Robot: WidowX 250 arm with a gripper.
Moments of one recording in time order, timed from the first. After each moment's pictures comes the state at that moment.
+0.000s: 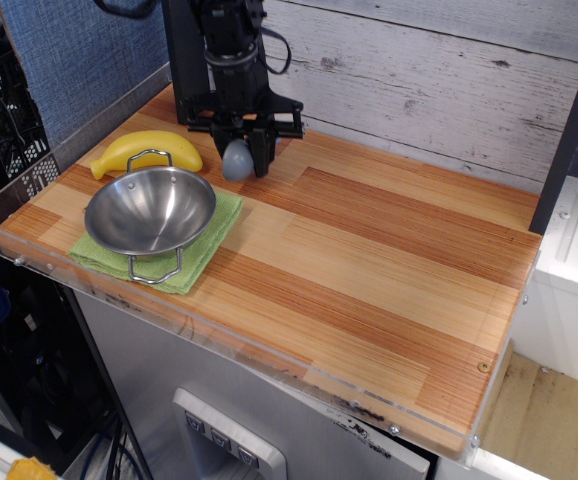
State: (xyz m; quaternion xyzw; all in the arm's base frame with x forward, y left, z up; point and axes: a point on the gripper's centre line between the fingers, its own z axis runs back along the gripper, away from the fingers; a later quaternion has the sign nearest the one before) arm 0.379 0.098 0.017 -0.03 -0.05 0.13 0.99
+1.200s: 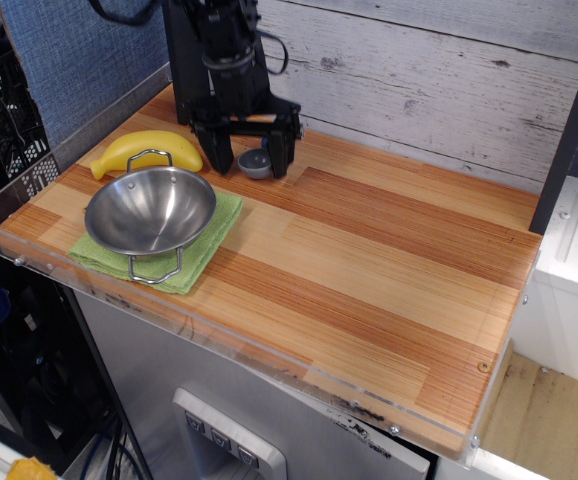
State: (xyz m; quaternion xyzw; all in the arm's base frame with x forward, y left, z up) arm 0.385 0.101 0.027 -0.04 -0.07 0.10 0.99
